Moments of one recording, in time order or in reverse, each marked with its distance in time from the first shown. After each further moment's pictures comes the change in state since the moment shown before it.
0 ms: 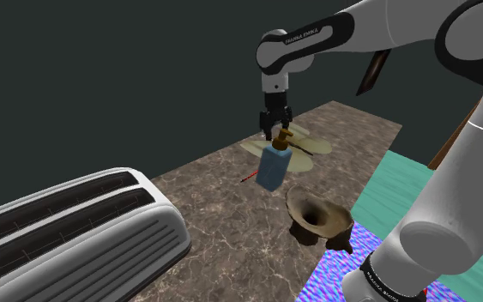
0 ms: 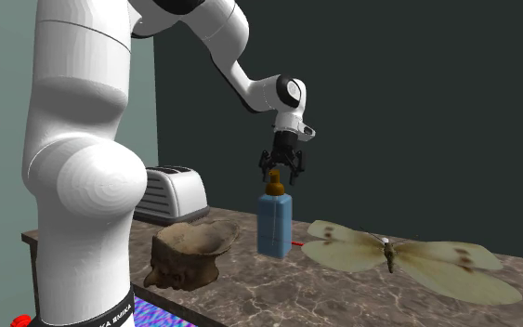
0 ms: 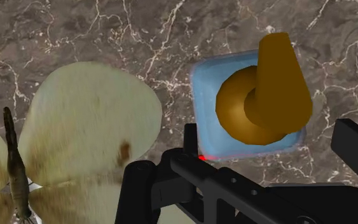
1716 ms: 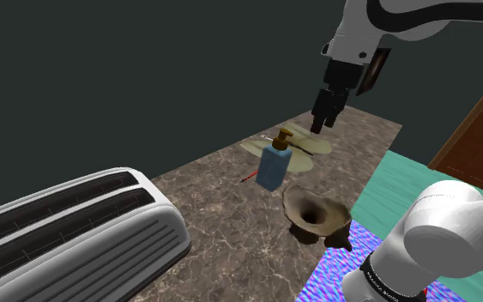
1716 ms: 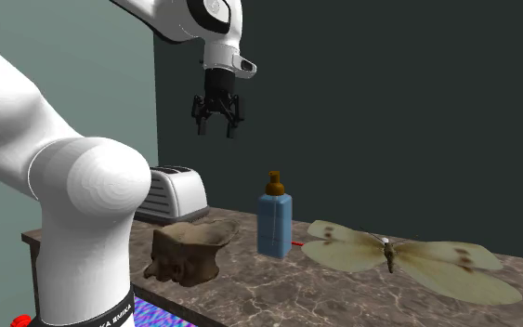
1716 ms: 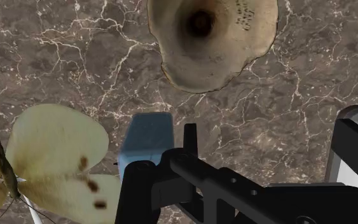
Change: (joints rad) arm 0.068 -0.882 0.042 -0.482 0.124 -0.099 -0.018
